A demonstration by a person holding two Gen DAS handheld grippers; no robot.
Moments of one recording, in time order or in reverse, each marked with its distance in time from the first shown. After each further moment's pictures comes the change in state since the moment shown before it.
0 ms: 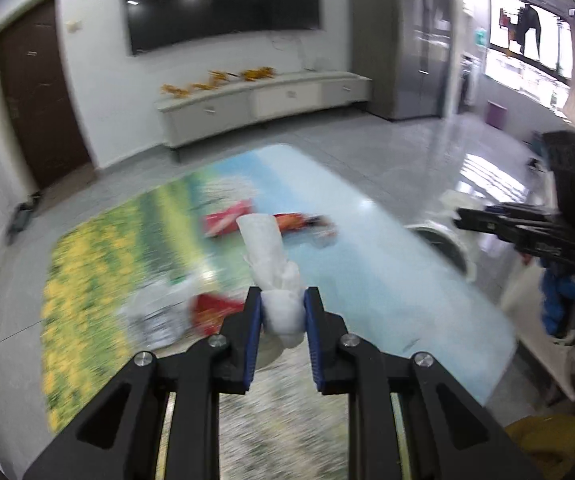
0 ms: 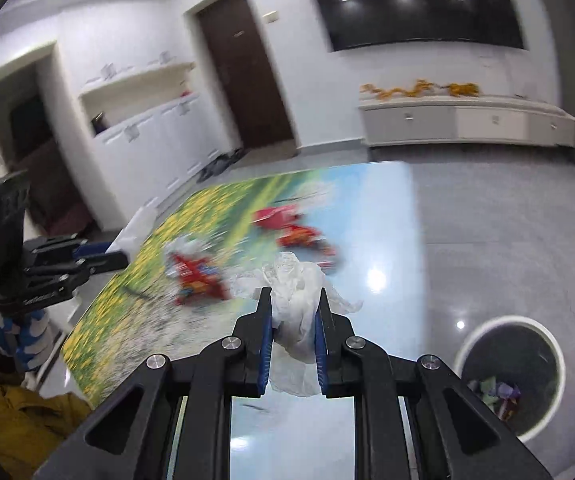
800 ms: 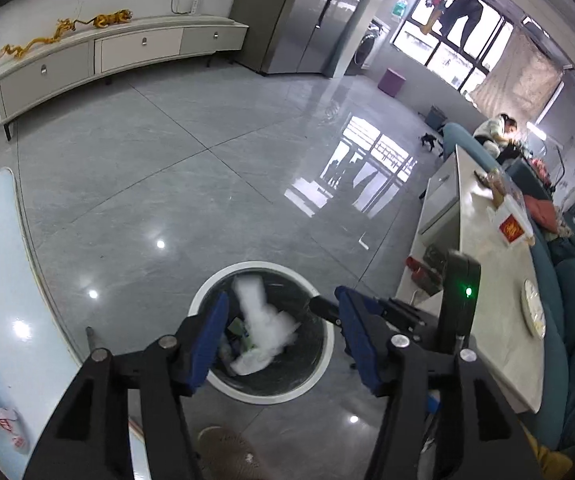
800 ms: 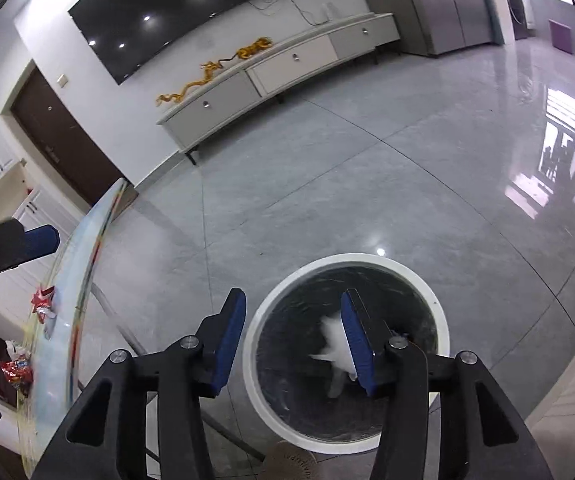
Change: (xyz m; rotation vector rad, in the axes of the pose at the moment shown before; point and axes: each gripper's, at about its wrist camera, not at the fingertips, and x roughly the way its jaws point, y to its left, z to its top) left arm 0.230 -0.210 0.166 0.002 0.199 -0.476; right arm 0.020 -0.260 -0.051 0.487 0.028 -0.346
